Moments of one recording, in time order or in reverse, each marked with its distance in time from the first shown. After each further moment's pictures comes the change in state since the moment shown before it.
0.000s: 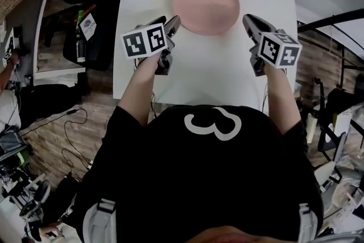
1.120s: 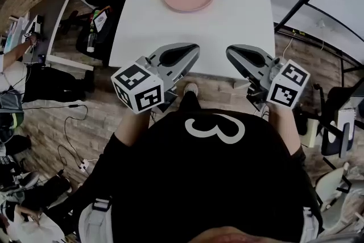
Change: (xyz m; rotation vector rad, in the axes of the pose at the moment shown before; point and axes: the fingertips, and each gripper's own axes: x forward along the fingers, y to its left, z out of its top) left arm -0.224 -0.320 -0.132 0.413 -0.254 -0.491; right arm -0.307 0.156 -0.060 -0.104 -0.230 0.655
